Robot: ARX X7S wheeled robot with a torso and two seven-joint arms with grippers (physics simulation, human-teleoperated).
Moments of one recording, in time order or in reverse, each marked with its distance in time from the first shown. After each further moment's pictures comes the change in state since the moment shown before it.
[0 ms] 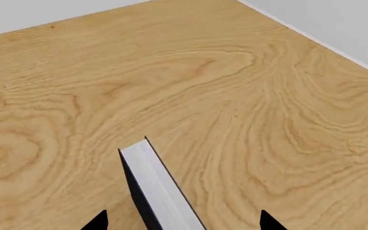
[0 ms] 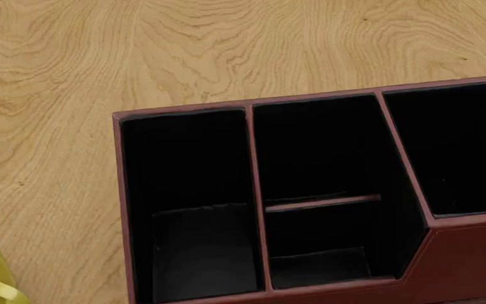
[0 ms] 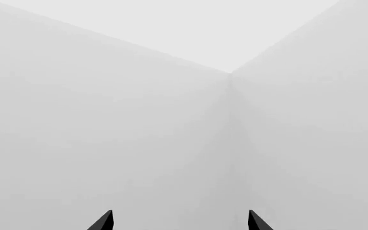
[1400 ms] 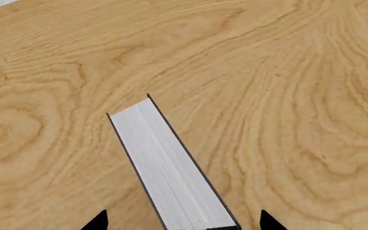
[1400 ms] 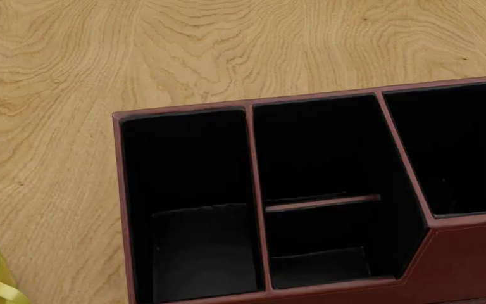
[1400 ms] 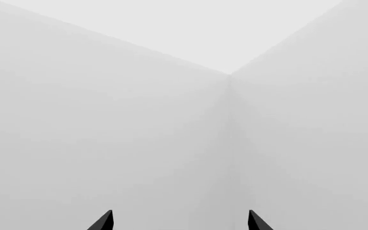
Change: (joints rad) left arm -0.074 -0.041 0.083 -0.529 0.130 0.286 0.130; right arm -0.025 0.016 0.004 -0.002 -0.007 -0.013 0.018
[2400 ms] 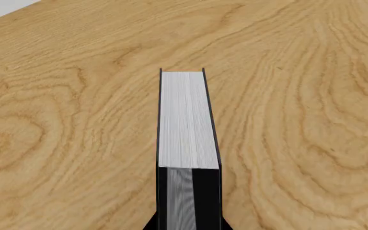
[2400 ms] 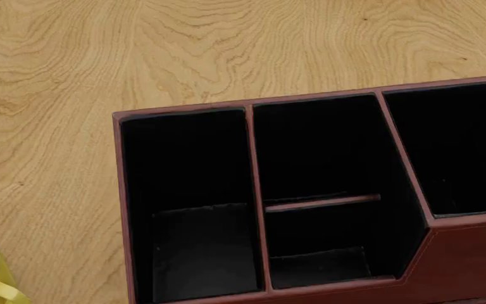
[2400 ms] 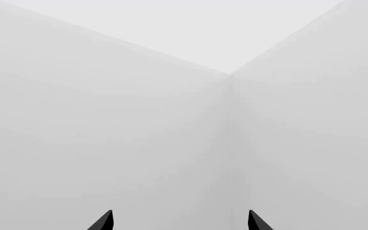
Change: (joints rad) left arm -0.010 -0.005 0.029 -0.059 0.041 0.018 0.031; right arm -0.023 -0.005 -0.003 0.005 -0.018 -0.021 -0.002
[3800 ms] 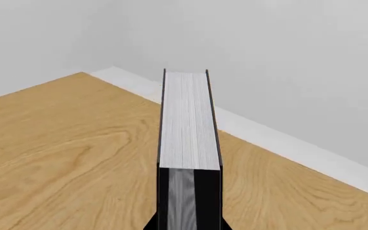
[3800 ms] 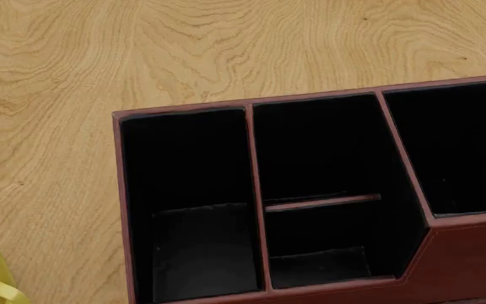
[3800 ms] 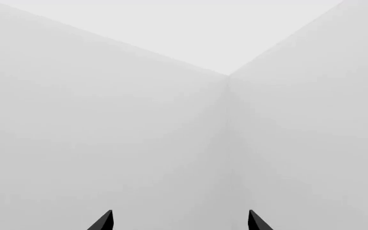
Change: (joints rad) left arm -0.012 -0.148 0.022 0.693 -0.328 -0.291 0.213; right arm -0.025 -0.010 0.037 -0.007 0.009 -0.006 -0.004
